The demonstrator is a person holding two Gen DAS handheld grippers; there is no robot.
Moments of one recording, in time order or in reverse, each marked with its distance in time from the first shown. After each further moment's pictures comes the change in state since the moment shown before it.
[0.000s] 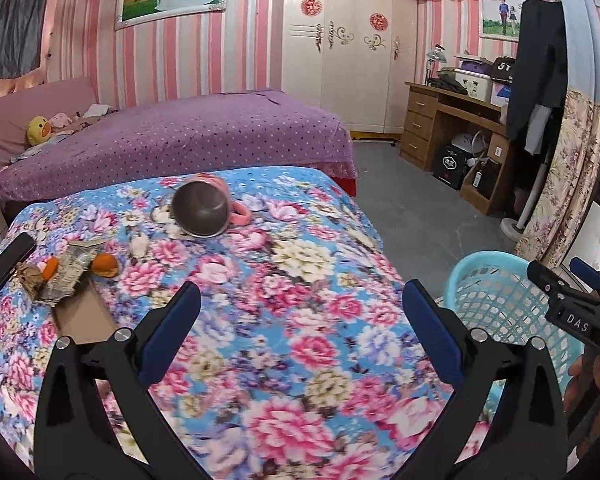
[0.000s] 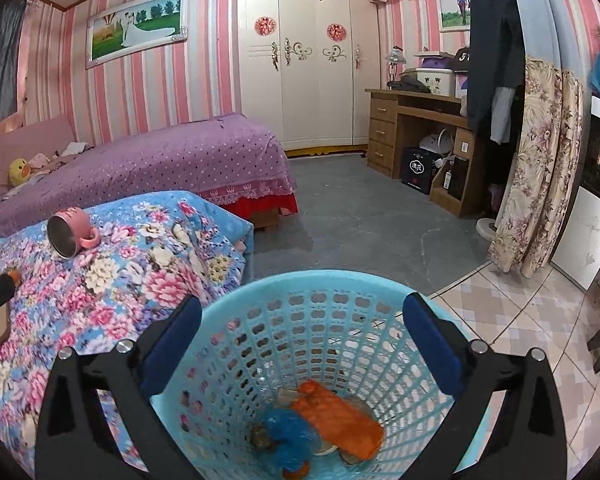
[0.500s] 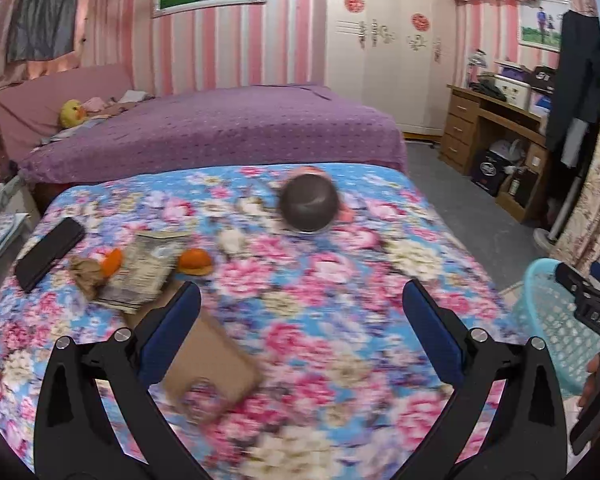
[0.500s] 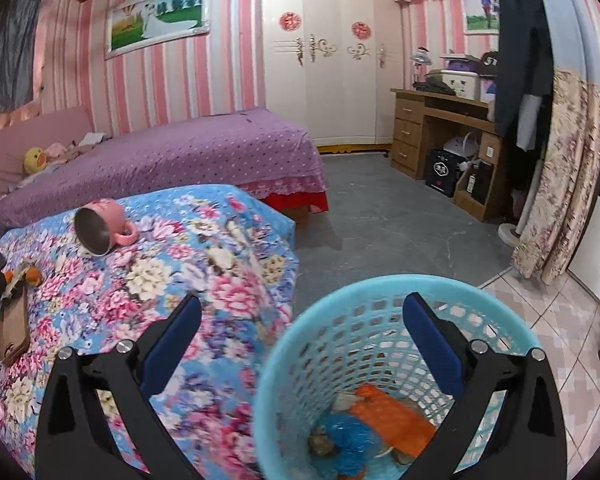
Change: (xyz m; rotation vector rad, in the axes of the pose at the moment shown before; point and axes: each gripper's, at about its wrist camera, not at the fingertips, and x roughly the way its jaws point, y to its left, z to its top) left arm 0.002 0.110 -0.001 -0.061 0.018 0.127; right arm 0.013 0.078 0.001 -0.050 0.018 0.056
